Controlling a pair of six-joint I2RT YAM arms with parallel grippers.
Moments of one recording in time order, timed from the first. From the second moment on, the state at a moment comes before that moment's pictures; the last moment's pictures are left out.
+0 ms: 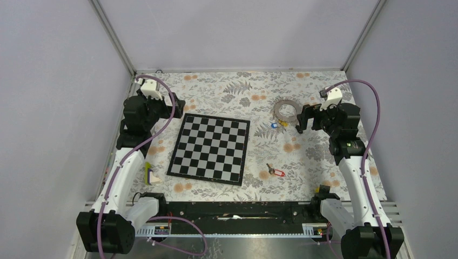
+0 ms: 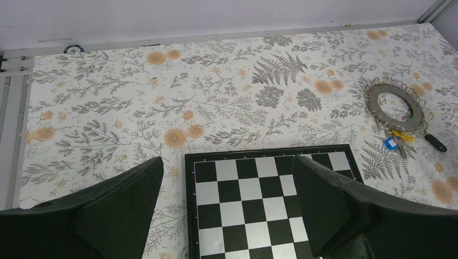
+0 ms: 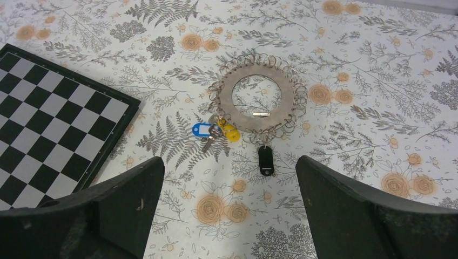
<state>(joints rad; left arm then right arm) -0.05 0.99 0.85 -0.06 0.26 -0.10 -0.03 0.91 0.79 -0.25 -0.32 -0.07</state>
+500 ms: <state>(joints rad) -0.04 1.00 0.80 -0.07 0.29 -0.10 -0.03 0.97 0.80 -0.31 -0.45 -0.10</state>
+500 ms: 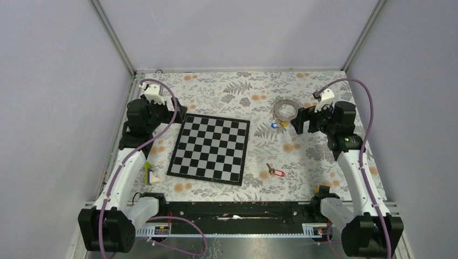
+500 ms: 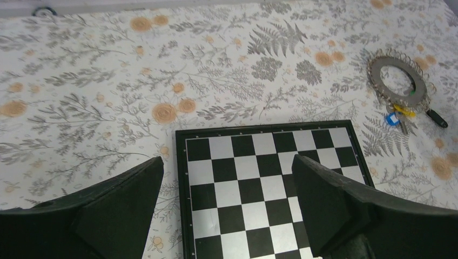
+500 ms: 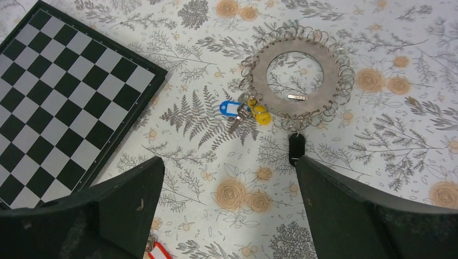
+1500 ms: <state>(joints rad) -0.04 1.38 0.99 -0.38 0.41 0.08 0.19 1.95 1.44 -0.43 -0.20 -0.19</state>
